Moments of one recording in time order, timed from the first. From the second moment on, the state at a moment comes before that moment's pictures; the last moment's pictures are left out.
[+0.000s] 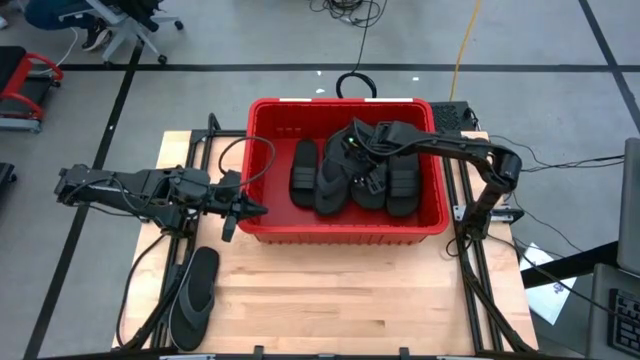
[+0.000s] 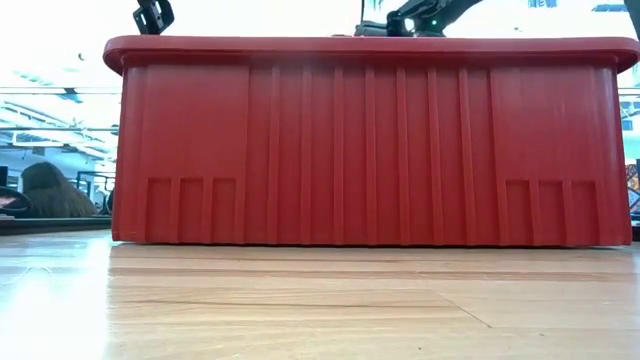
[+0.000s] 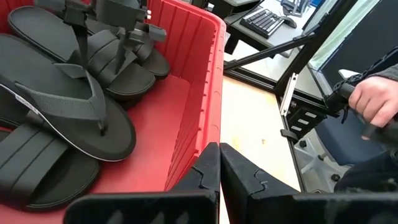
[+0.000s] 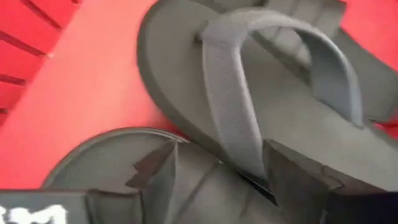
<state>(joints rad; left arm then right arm) -0.12 0.82 0.85 -0.40 -0.03 -0.42 -0.42 1.74 1.42 -0.86 -0.23 -0.88</state>
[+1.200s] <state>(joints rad) -0.15 0.82 1.02 -0.45 -0.11 -0.07 -0.16 1.15 1.29 -0.40 -0.53 -0.10</state>
